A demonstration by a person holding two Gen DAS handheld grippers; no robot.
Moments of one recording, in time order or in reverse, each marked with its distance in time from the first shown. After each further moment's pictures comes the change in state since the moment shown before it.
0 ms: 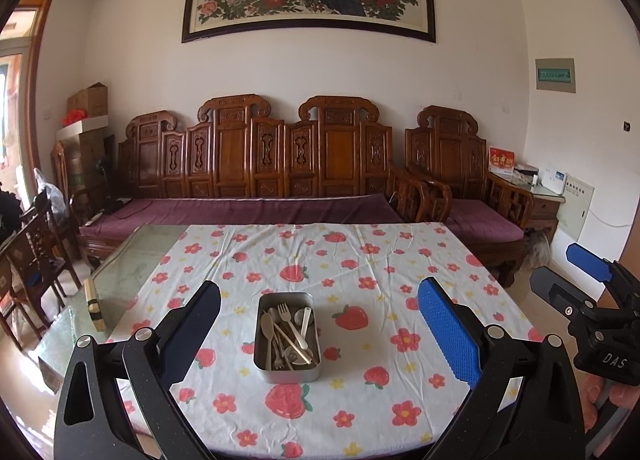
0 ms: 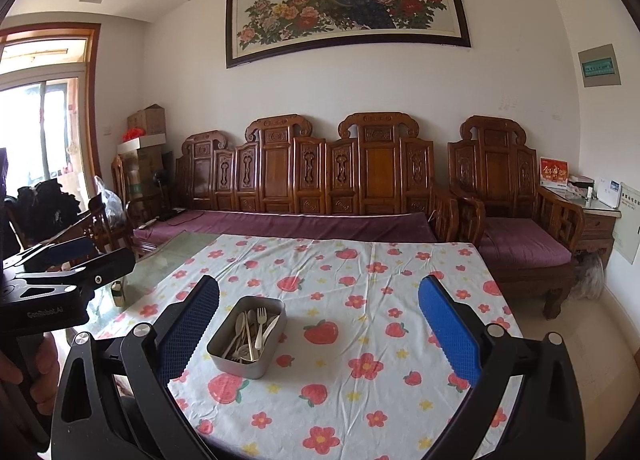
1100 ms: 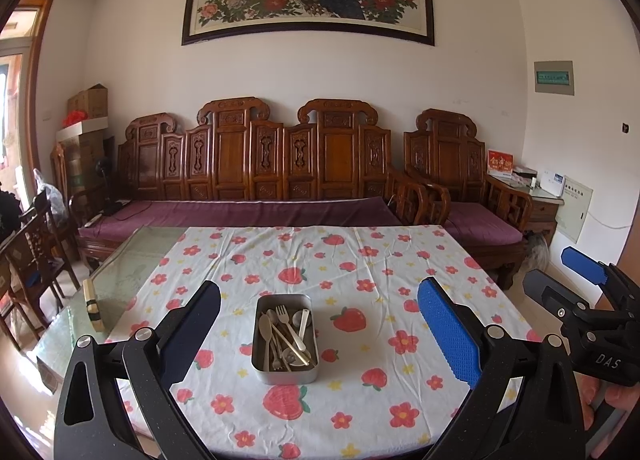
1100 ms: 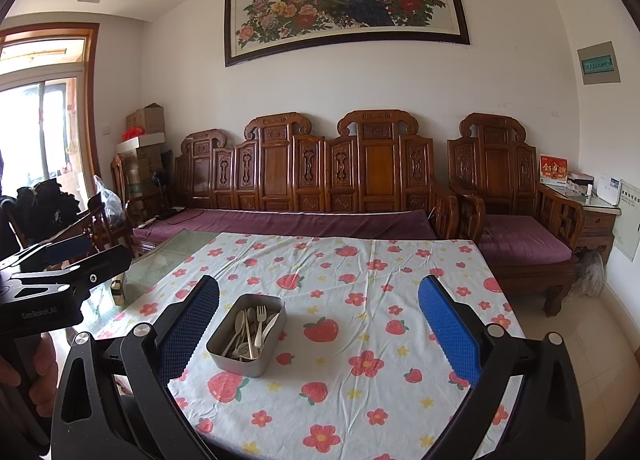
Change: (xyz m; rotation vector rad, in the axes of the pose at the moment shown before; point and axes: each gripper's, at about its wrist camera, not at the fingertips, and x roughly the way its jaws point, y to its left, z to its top) left arm -0.005 -0.003 0.005 -0.002 -0.007 -0.001; right arm 0.002 -0.001 -0.002 0.002 0.002 0.000
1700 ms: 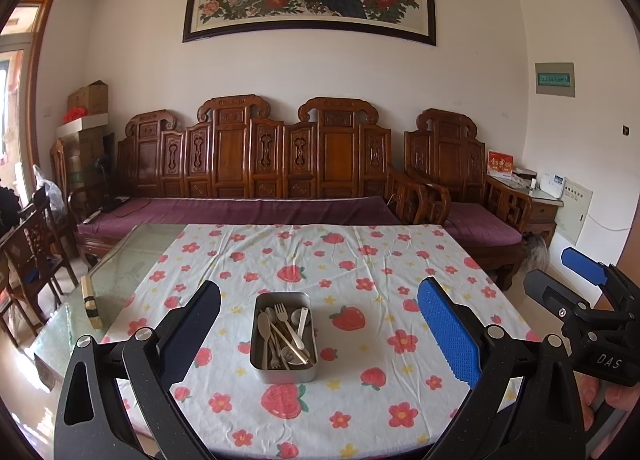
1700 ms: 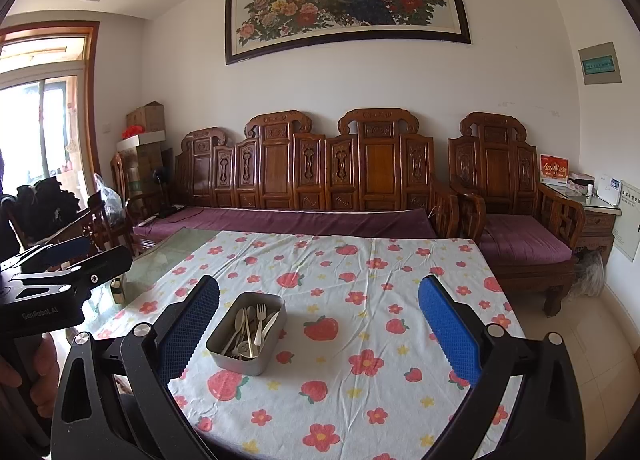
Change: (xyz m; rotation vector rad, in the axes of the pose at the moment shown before) left arm 0.003 0.001 -0.001 -0.007 0.006 -0.007; right arm 0.004 0.003 -0.006 -0.002 0.005 -0.002
